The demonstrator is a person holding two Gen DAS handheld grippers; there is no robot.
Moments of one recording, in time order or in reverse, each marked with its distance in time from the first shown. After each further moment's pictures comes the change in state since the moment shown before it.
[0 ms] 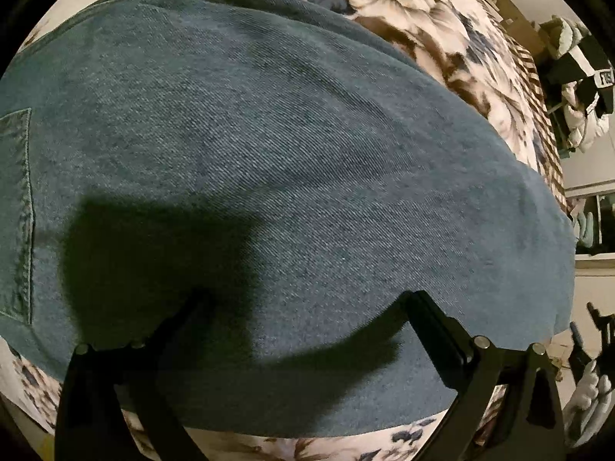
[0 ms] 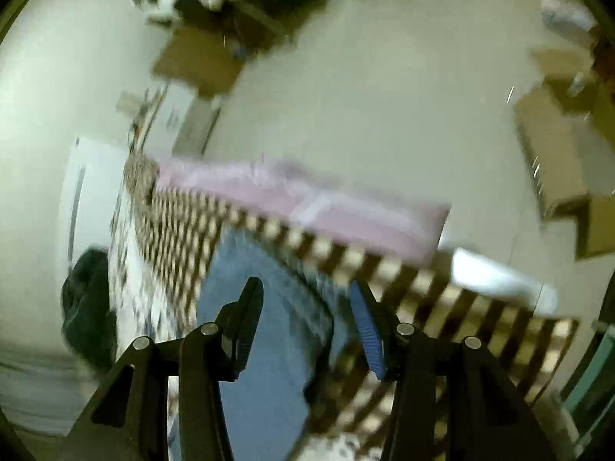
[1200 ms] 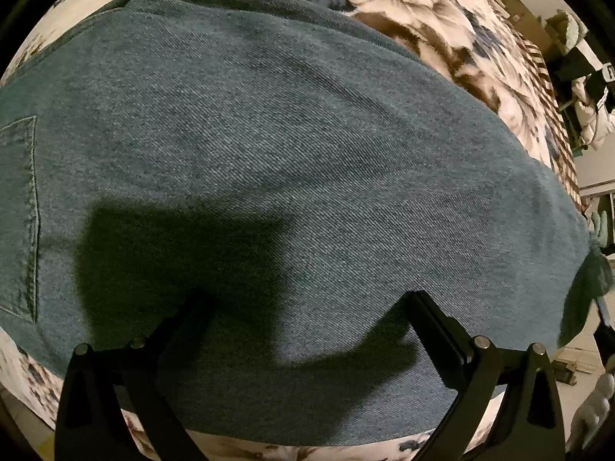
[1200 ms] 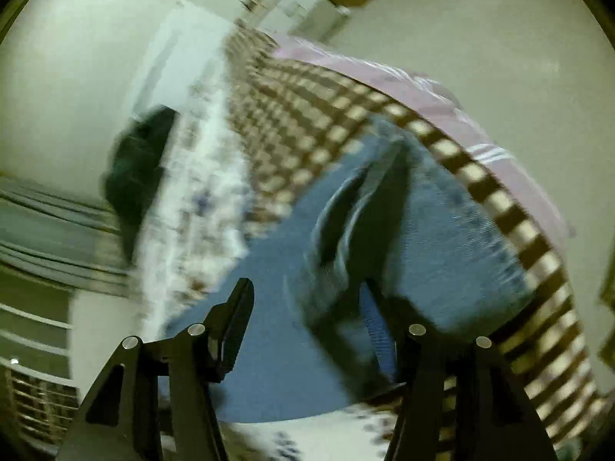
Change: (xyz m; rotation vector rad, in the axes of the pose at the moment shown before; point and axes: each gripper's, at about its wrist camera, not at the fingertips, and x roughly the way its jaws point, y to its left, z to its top) left arm 0.013 -0.014 -0.009 0.009 -0.004 0.063; right arm 0.028 0.083 -0.037 -0.426 0.197 0.248
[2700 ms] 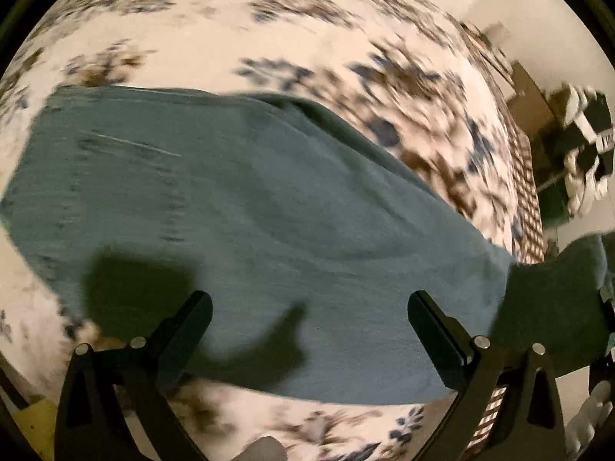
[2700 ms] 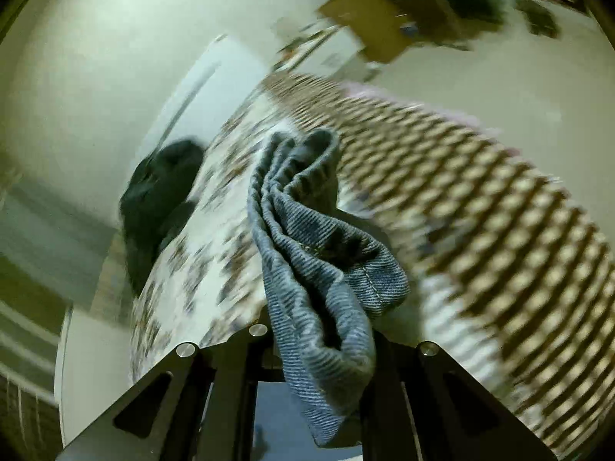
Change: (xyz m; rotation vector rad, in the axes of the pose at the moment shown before) left arm -0.119 0.083 -0.010 -0.167 -0.207 -0.048; right arm 0.016 0.173 -0.084 -0.120 -0.164 -0.030
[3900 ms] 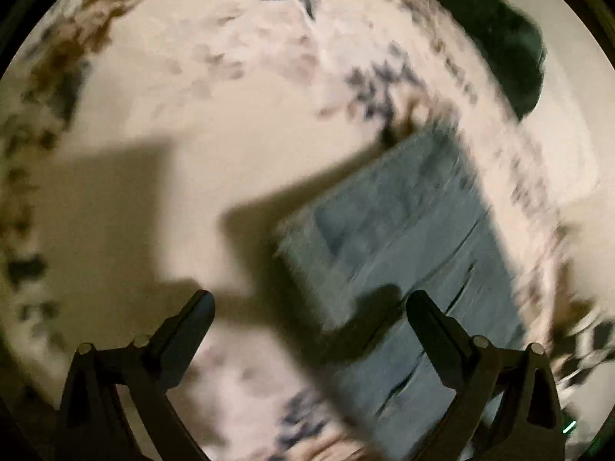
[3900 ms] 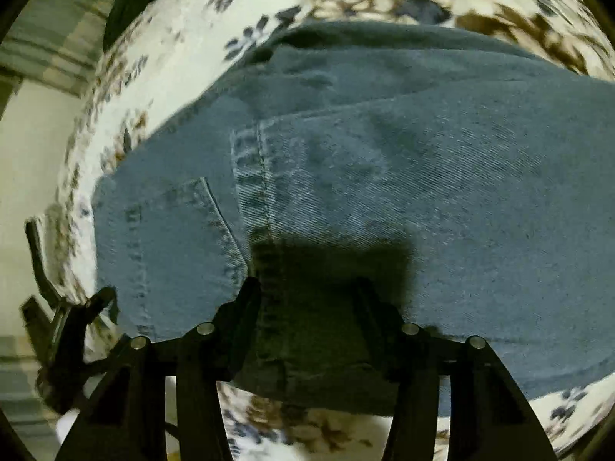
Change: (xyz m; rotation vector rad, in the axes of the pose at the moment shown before) left arm -0.010 0.313 0.008 -0.643 -0.203 -0.062; right arm 0.228 0.143 -0.279 -0.383 0.672 -0.207
